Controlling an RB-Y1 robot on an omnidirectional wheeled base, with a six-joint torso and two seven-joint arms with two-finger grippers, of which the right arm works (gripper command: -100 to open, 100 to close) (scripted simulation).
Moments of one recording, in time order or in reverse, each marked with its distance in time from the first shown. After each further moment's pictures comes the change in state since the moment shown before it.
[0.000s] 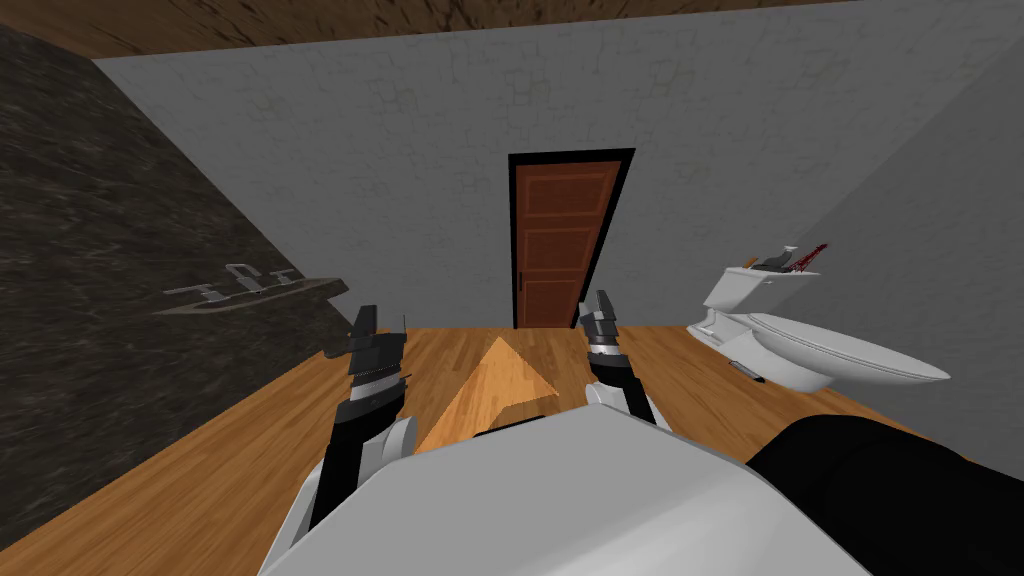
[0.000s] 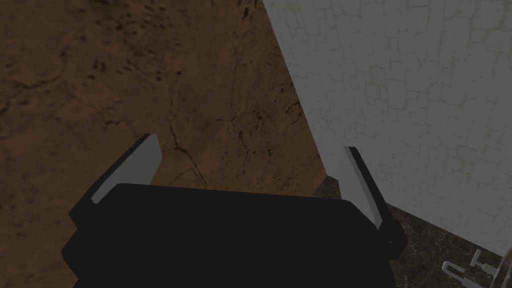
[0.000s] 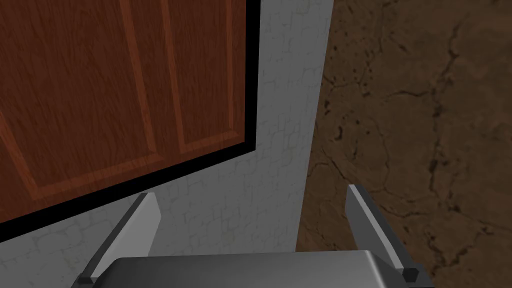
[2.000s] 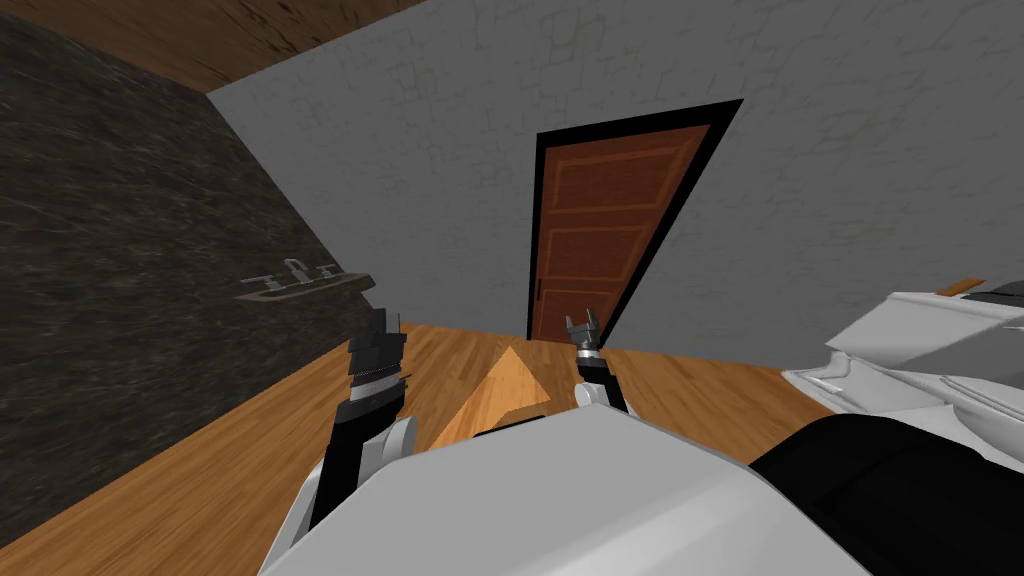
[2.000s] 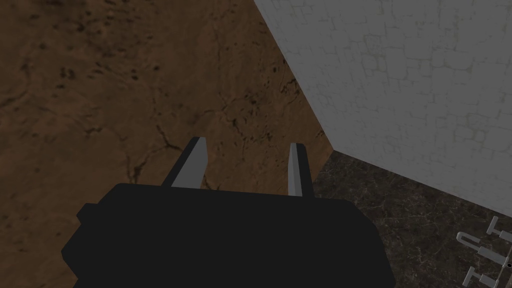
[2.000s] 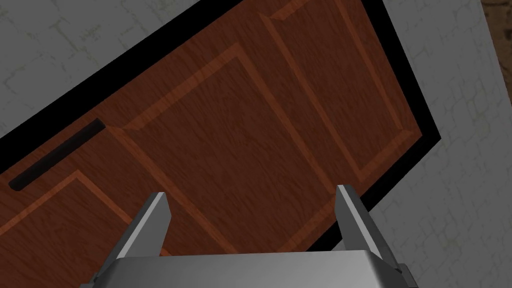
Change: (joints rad) arm -0.137 -0.101 0.039 0.392 -0.280 -0.129 -0.316
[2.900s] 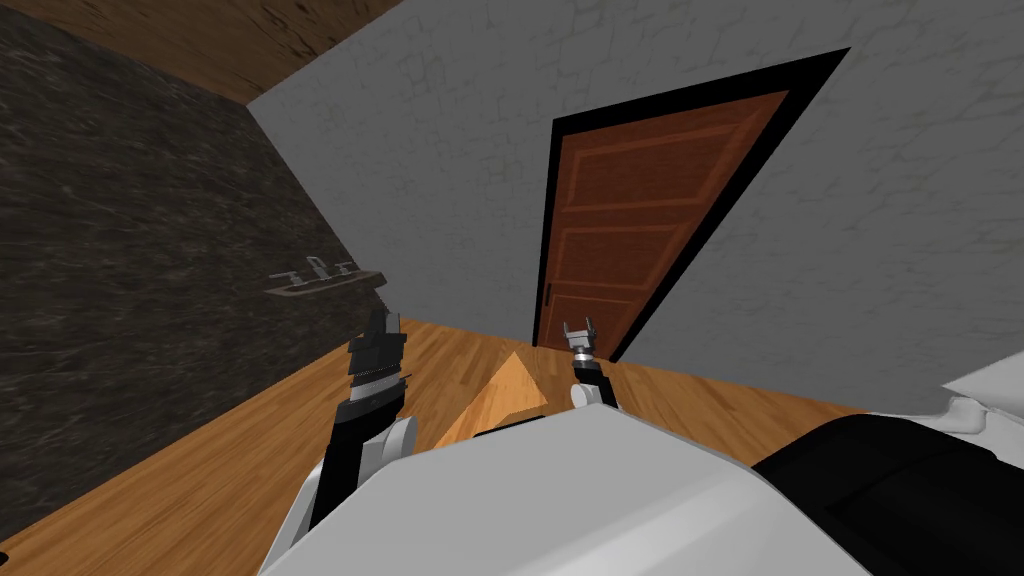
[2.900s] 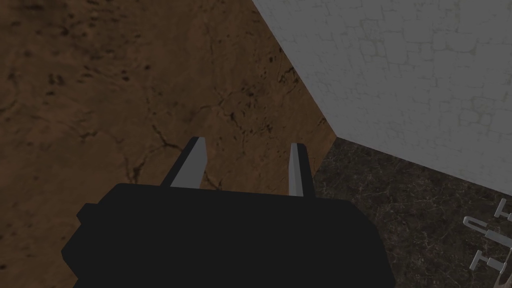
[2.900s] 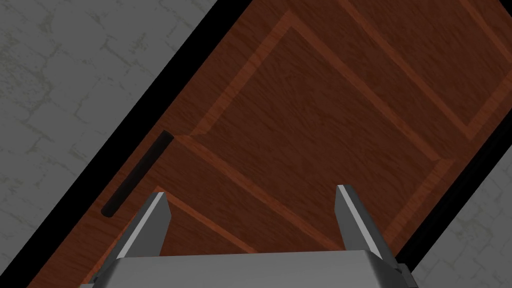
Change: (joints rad) arm -0.071 -0.029 0.023 0.208 -0.142 -0.071 -0.162
